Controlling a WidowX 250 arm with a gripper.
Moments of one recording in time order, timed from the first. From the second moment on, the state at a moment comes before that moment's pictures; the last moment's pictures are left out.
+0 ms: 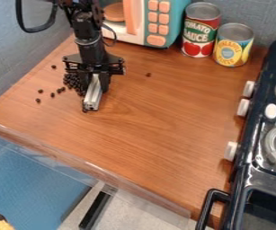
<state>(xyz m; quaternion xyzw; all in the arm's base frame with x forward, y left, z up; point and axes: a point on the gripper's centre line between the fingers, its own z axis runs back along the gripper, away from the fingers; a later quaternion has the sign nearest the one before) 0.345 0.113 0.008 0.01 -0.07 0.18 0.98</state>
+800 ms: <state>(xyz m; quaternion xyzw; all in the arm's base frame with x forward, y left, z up) 0.343 0.080 0.040 -0.04 -0.09 0.16 0.98</state>
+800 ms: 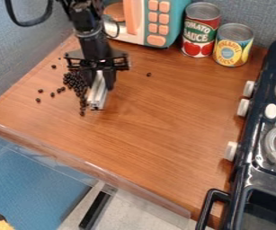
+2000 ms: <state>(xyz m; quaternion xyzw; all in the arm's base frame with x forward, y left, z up) 0.383 -0.018 0.027 0.02 -0.07 0.21 0.98</state>
